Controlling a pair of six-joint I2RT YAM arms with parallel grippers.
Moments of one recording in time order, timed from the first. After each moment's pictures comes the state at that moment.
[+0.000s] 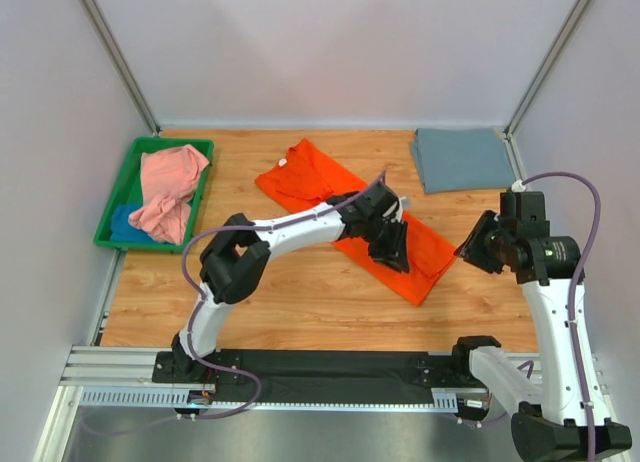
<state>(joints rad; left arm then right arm) -0.94 2.10 1.70 -0.48 0.51 -0.76 0.04 0.90 1.16 -1.22 -0.03 0.59</state>
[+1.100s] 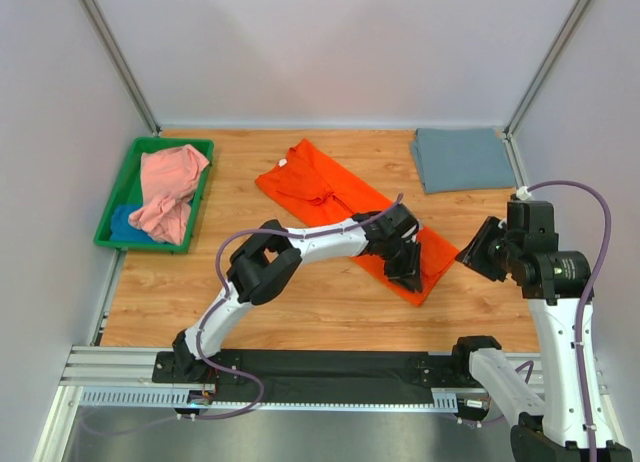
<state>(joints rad) -1.04 2.31 1.83 -0.46 0.49 -0.90 0.04 0.82 1.19 -1.27 -0.06 0.58</state>
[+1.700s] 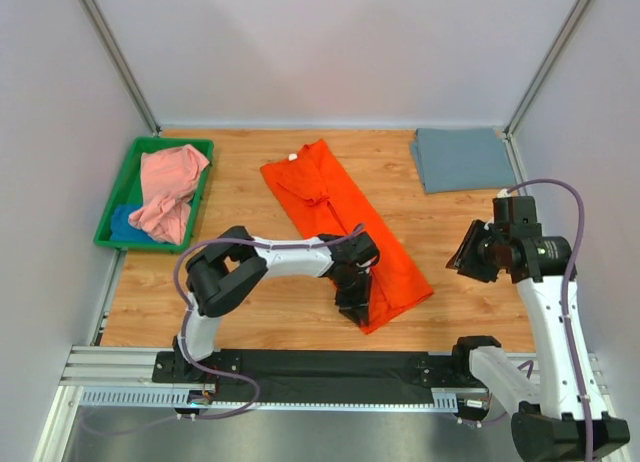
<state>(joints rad) -1.05 2.02 1.31 -0.55 0.44 -0.94 0.04 0.89 1.13 -1.26 -0.11 0.53</state>
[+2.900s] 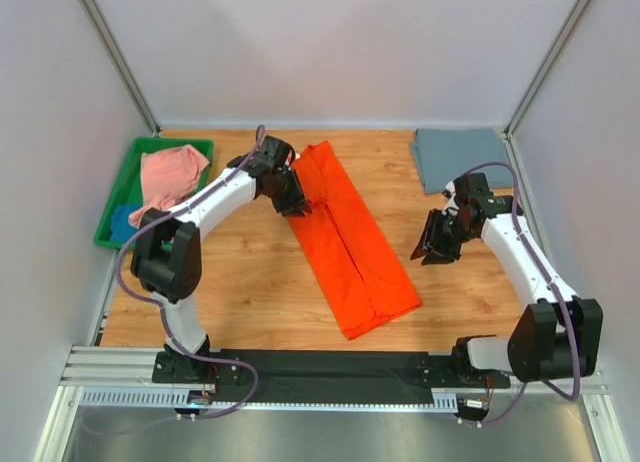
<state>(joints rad) -0.48 1.77 1.40 -0.64 0.26 -0.83 0.09 1.34 1.05 -1.01 -0.37 0.43</state>
